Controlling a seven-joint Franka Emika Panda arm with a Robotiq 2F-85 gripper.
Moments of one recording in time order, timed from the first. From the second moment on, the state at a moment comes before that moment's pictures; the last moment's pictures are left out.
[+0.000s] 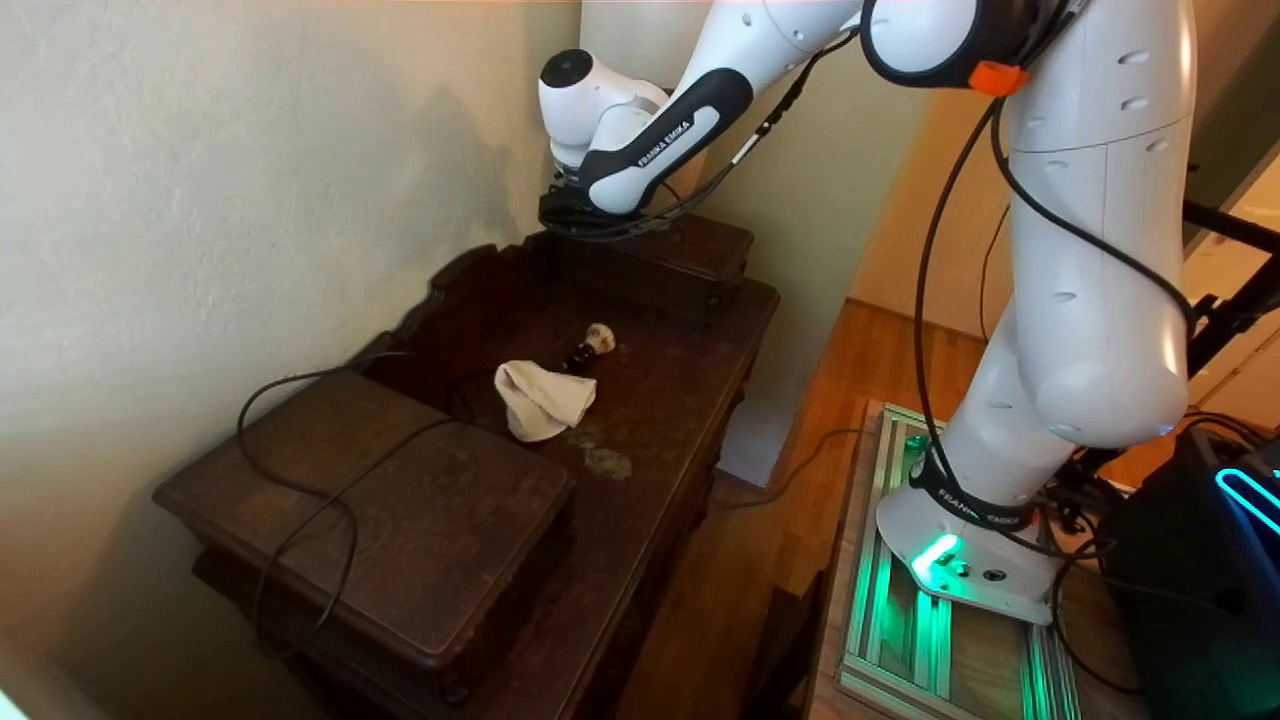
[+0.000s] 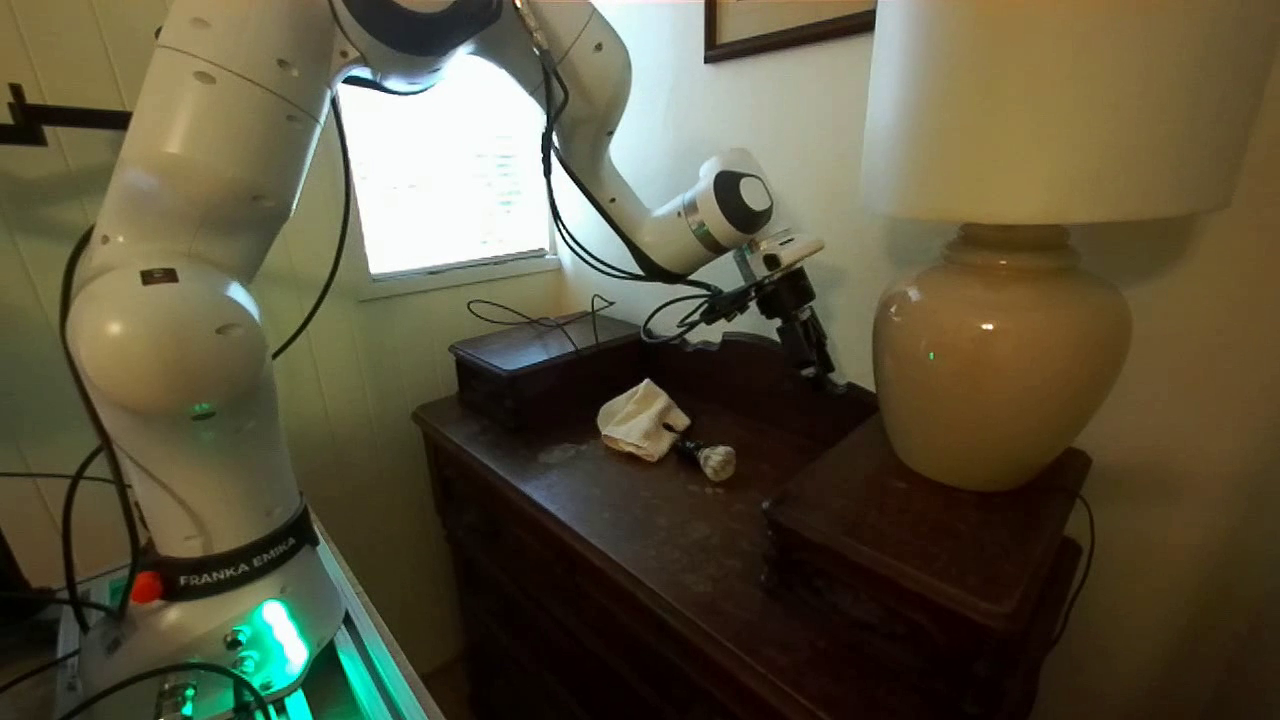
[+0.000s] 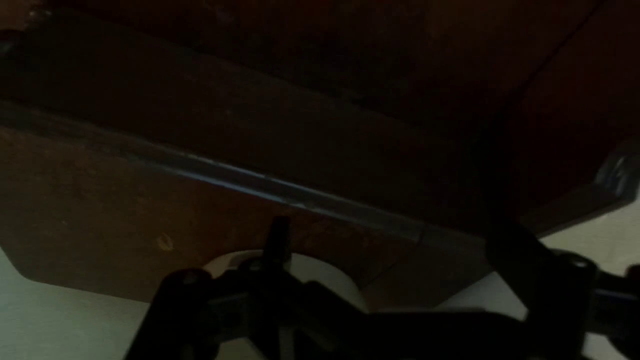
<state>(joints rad) 0.01 0.47 -0.28 -1.81 -0.60 2.45 1.41</state>
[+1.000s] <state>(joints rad) 0.00 0.24 -0.05 -1.94 -0.14 2.46 0.52</state>
